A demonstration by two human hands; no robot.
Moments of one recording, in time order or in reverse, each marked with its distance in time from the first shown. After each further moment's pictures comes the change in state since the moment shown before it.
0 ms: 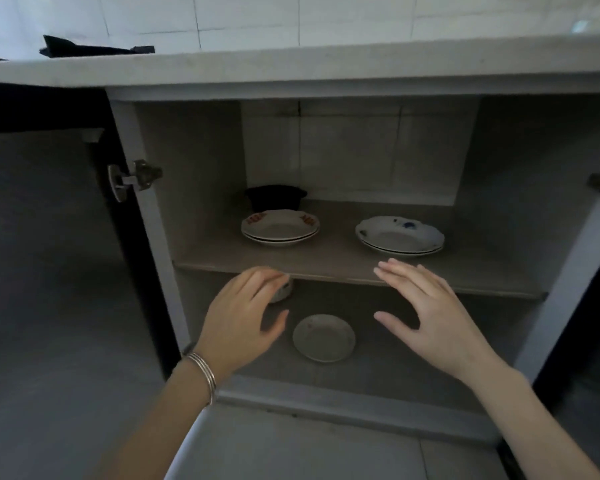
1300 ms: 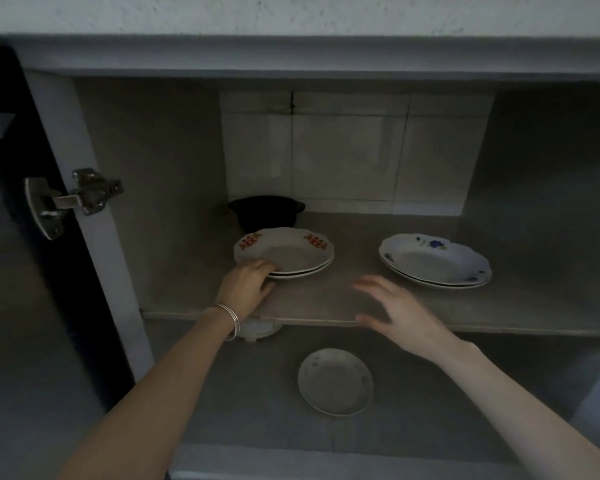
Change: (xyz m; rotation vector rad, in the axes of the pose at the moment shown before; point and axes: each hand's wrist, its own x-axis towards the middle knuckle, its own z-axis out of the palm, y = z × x) left_hand 0.119 -0.189 0.167 -0.113 -0.183 -0.082; right_hand 0.127 0.056 0.136 0.039 -0.228 0.142
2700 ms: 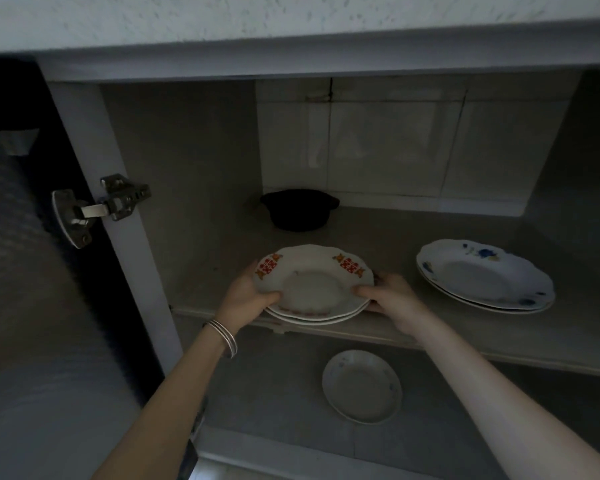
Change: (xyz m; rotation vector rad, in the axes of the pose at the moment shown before) left_hand -0.019 0.017 -0.045 -0.776 -0.049 -0.683; right_hand 0.088 0.003 0.036 1.219 -0.070 0.680
